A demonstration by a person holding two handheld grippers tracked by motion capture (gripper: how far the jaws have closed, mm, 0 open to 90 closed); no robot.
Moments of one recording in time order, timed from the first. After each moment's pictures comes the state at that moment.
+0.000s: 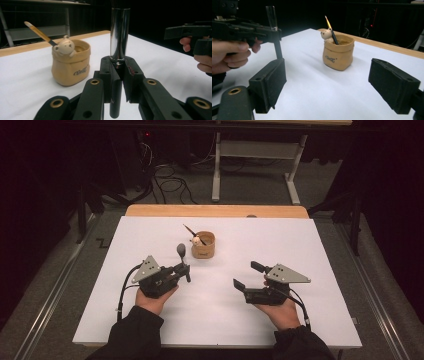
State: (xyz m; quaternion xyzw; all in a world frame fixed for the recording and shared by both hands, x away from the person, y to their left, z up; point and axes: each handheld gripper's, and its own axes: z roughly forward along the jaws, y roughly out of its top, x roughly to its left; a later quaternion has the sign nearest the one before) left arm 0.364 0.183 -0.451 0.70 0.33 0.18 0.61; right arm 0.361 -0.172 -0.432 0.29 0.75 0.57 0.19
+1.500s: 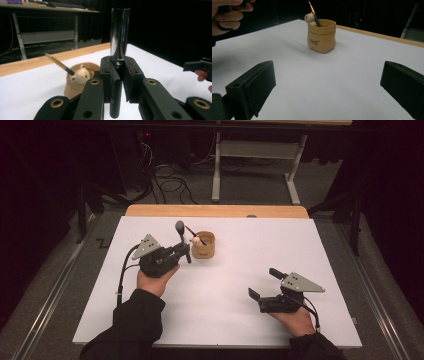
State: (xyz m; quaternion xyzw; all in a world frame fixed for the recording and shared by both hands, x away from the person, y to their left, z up) left arm 0.400 0.177 -0.408 0.68 0.35 0.20 0.61; right arm 0.353 -0.211 -0.452 0.31 0.75 0.55 0.21
